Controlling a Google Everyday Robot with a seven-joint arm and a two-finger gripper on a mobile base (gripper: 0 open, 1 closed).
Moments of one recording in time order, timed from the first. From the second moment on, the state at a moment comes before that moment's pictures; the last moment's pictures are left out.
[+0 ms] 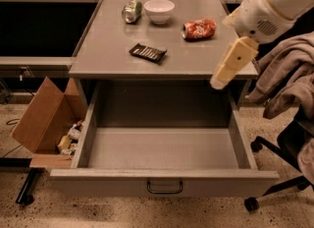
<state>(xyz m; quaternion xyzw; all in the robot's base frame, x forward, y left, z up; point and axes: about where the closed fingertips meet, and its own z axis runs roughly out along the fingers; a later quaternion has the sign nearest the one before) 0.533 -0.160 0.965 -0.58 0.77 0.05 0.26</state>
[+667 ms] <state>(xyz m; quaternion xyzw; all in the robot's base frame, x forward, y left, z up) 0.565 -0.128 0.936 -0.55 0.77 0.12 0.31</state>
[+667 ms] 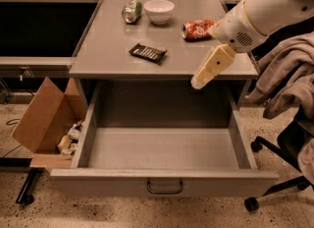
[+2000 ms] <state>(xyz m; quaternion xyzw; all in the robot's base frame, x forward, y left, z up) 0.721 -0.036 0.854 -0.46 0.76 0.22 0.40</state>
